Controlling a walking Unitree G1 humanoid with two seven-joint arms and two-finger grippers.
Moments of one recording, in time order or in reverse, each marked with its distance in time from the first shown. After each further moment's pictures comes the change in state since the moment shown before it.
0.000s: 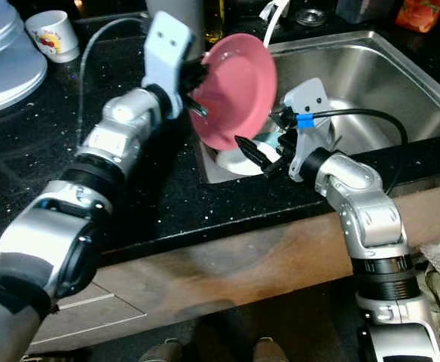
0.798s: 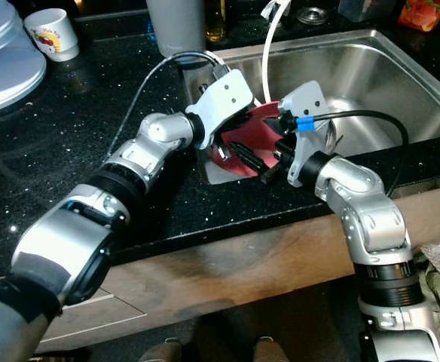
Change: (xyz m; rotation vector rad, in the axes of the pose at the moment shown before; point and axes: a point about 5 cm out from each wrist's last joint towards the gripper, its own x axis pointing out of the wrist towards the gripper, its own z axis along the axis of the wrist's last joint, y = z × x) left arm 0.008 -0.045 -0.015 0.250 0.099 -0.307; right arm -0.004 0.009 0.001 0.031 0.000 0.070
